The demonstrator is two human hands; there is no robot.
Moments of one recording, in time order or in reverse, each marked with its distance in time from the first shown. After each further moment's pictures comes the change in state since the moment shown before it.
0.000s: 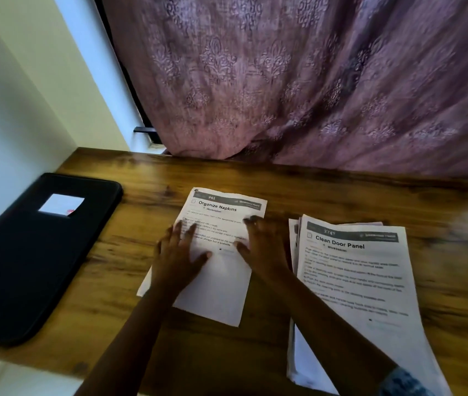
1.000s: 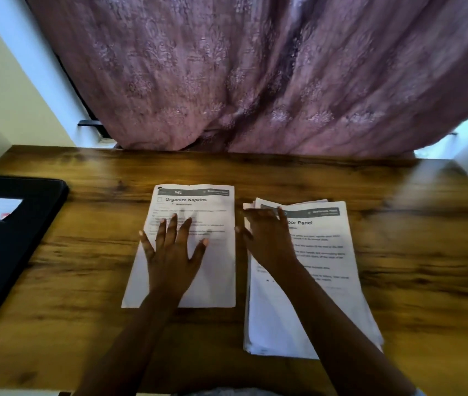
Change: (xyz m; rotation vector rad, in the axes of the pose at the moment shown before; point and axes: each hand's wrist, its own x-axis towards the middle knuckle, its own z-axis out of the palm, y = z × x) left_hand -0.035 0.090 0.006 -0.072 0.160 0.101; right_hand -0.052 0.047 -0.082 -0.117 0.083 0.008
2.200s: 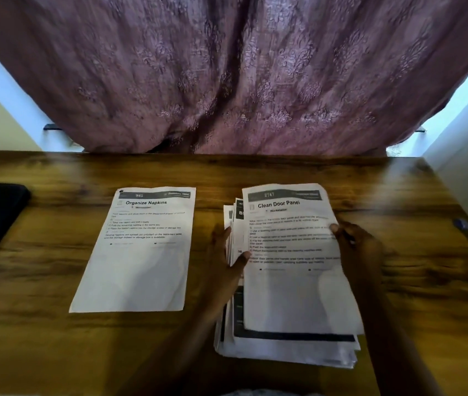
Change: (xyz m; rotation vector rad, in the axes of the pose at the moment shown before) left_hand -0.035 0.179 0.036 -0.896 -0.222 -0.133; right_hand -0.093 0.196 -0.073 0.577 0.362 0.600
